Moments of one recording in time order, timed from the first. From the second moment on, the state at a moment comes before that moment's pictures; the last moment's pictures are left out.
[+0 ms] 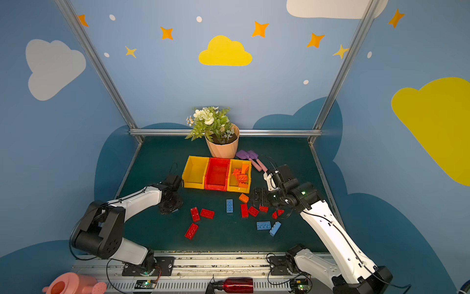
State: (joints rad) left arm -0.28 1.53 0.78 -0.66 -0.14 -0.86; right arm 0.53 1.02 1.13 -1.14 -0.25 0.51
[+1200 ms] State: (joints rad) left arm -0.47 1.49 1.28 -0.89 -0.17 -0.81; right arm 0.52 0.98 1.09 -1.14 -0.22 0.51
